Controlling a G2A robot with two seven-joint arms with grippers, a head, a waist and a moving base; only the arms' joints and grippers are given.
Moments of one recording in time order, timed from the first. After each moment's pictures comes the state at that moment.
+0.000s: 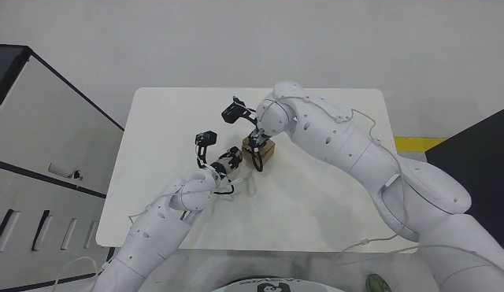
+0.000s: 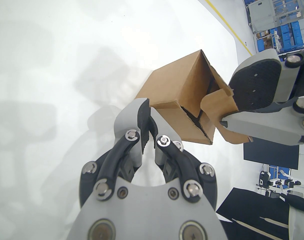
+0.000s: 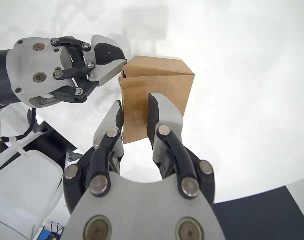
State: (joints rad) left arm 1.37 -1.20 -1.00 -1.48 0.46 0.13 -0.31; right arm -0.45 -1.44 0.37 -1.06 -0.55 -0.05 1.29
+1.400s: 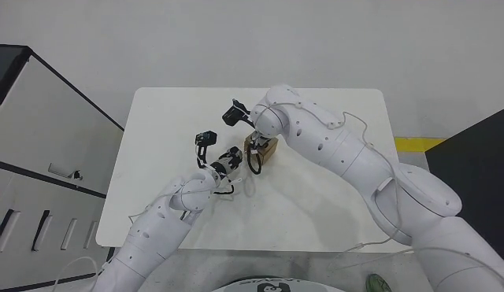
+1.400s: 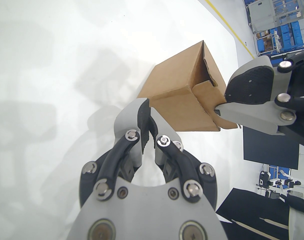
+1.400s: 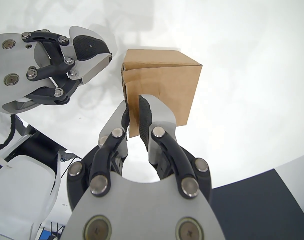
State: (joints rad) left arm 1.37 -1.20 -1.00 -1.48 0.46 0.13 -0.31; right arm -0.49 -1.48 0.41 -1.06 -0.69 -0.03 1.36
